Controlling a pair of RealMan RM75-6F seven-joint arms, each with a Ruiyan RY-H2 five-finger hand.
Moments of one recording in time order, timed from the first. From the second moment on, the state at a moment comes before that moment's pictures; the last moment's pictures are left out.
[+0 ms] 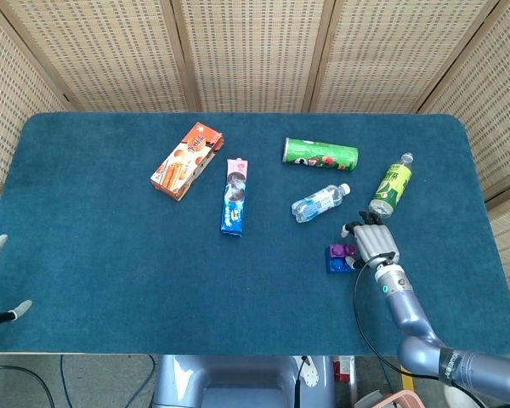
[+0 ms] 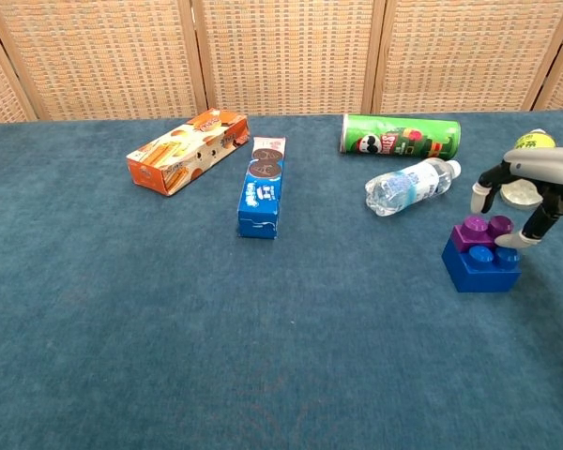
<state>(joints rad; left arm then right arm) -0.04 -0.96 -0.05 -1.88 1.40 1.48 0.10 0.68 -1.38 0.16 -1.58 -0.75 0.94 -0.51</state>
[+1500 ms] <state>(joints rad) -0.58 -1.18 -0.29 -1.70 1.18 0.86 -0.15 0.84 -1.65 0.43 -1.42 -0.95 0.93 0.04</state>
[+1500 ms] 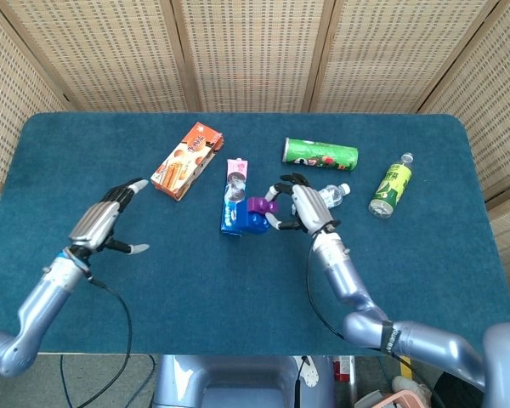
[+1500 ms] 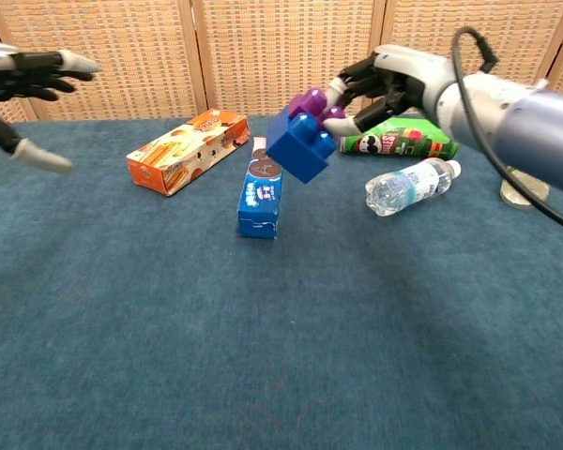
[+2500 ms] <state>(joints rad) -0.95 -1.30 -0.32 -1.76 0.56 0.81 0.17 0.91 -1.79 0.51 -1.46 -0.79 0.98 0.03</state>
